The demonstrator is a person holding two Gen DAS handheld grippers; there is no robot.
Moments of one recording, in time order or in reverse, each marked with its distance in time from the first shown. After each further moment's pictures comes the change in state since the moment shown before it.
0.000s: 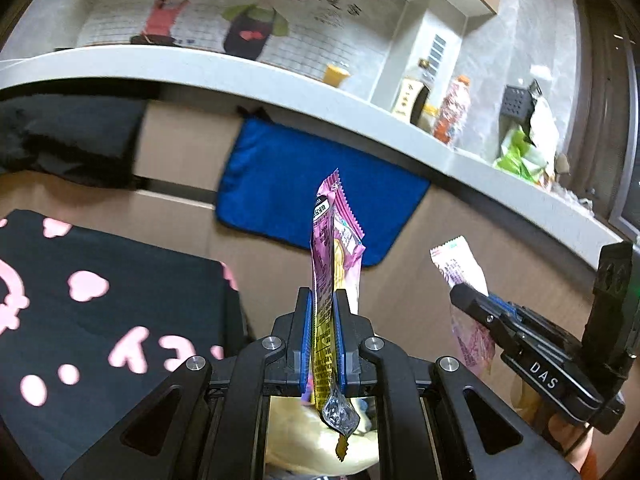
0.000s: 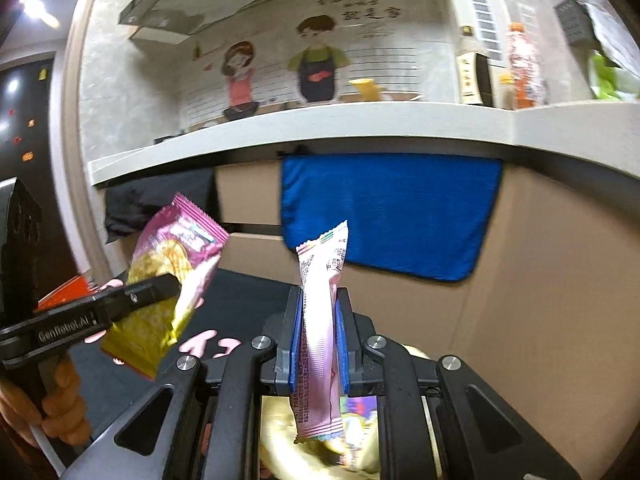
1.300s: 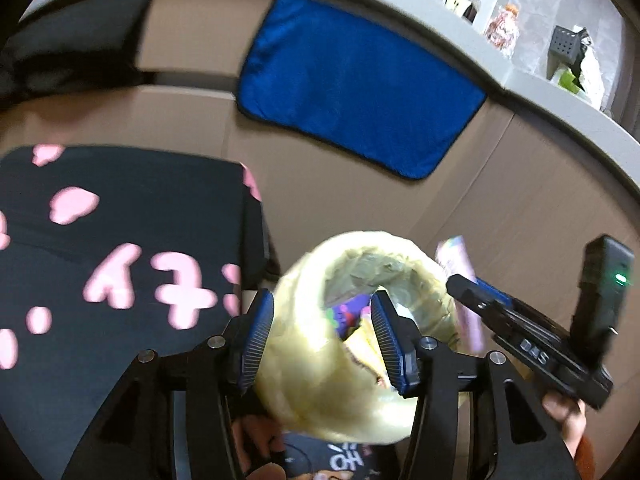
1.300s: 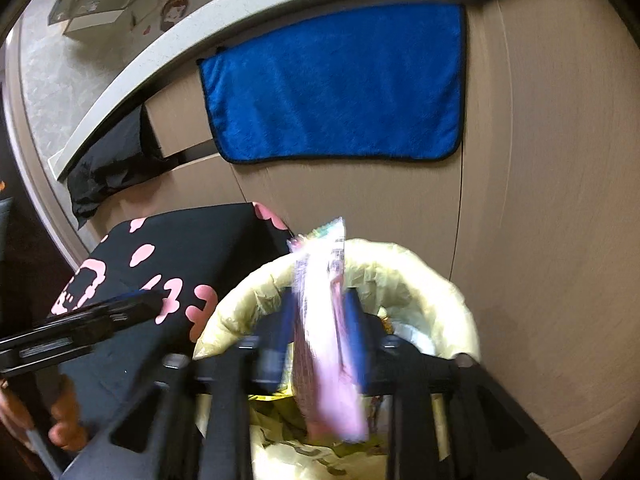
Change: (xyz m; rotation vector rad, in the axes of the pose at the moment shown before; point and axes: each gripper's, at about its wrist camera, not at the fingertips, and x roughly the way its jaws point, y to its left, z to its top) left arm 0.057 0.034 -0.057 -0.028 0.246 0.095; right arm 0.089 -0.060 -0.086 0.196 0.242 0.001
